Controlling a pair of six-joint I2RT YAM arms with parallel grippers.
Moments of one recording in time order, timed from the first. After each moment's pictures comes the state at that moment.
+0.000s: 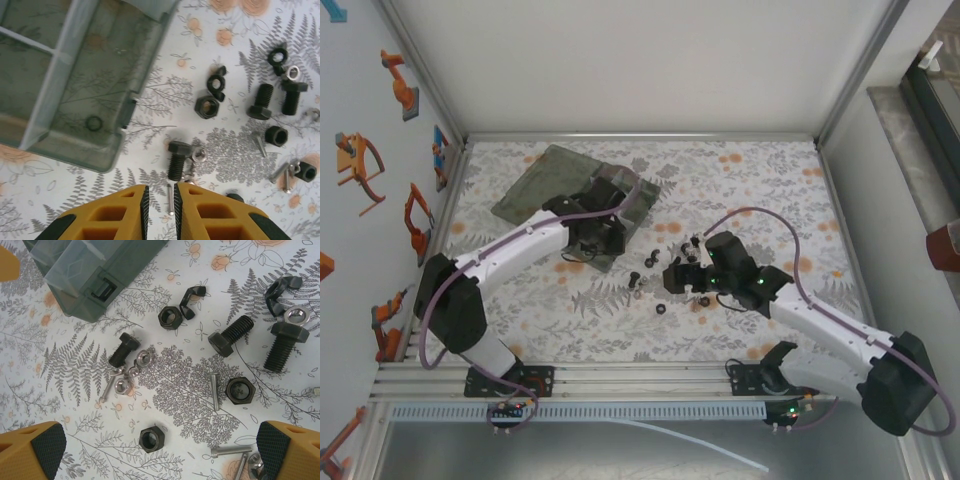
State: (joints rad) left arm -0.76 1.60 1.30 -0.86 0.00 -0.60; right arm 0.71 1.04 0.64 -0.39 -0.17 0.51
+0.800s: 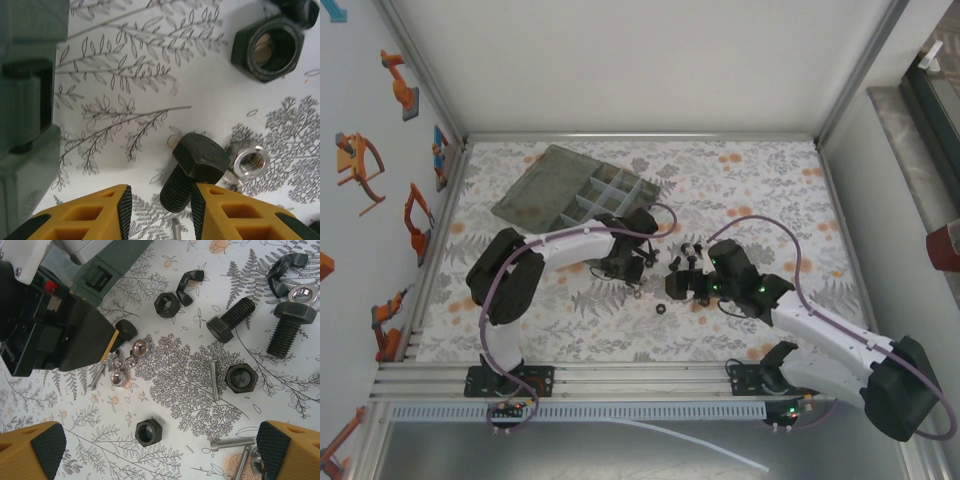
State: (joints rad) left arm -0.89 1.91 1.31 -0.82 -0.05 -0.51; right arm 0.71 1.00 0.54 -0.33 -0.19 0.53
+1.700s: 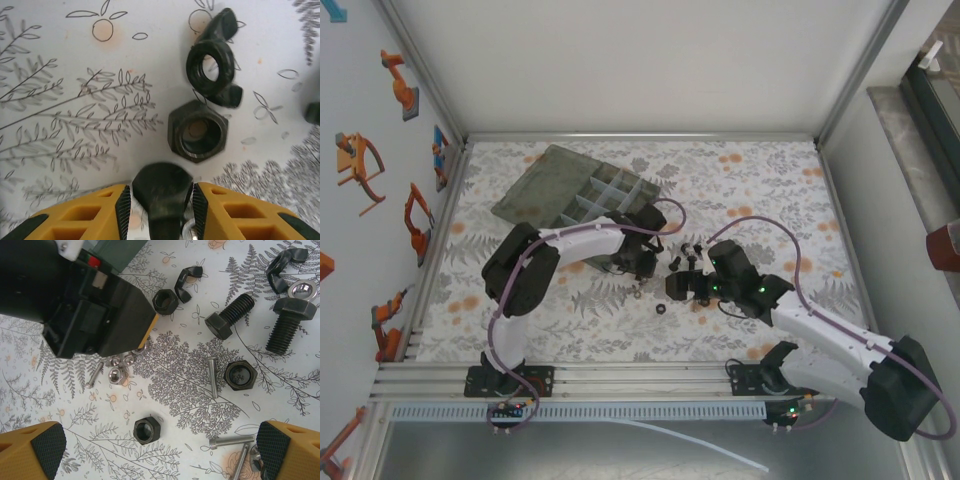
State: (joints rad) left arm -0.89 2.01 1.39 -0.72 0.00 -0.49; right arm 0.71 1.00 0.54 -0.33 -0.19 0.53
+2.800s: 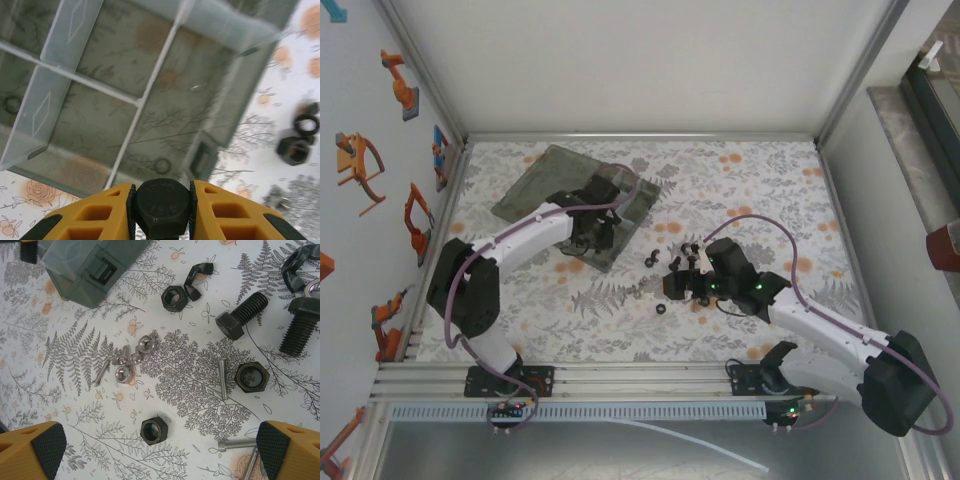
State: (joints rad) left arm -0.68 1.72 1.29 -0.81 -0.13 -0.48; right arm 0.71 1.03 0.56 -0.33 -0.22 0.53
